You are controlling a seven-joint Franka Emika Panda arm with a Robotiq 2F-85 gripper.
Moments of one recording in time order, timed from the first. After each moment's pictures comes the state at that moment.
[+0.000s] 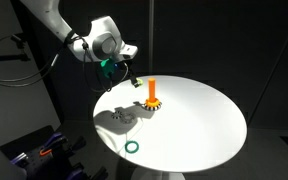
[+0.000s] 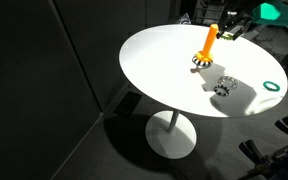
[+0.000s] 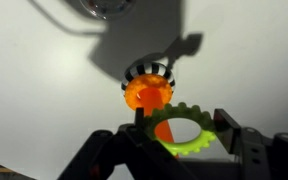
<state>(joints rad) -0.07 0.12 0.08 -2.37 -0.32 2.88 0.74</state>
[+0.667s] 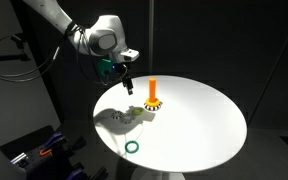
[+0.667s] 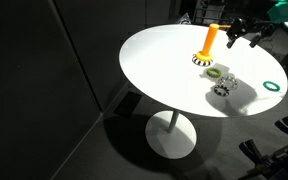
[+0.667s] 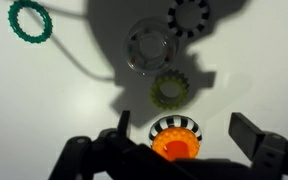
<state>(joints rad) -0.01 0.08 0.03 -2.36 -0.13 2.56 0.51</state>
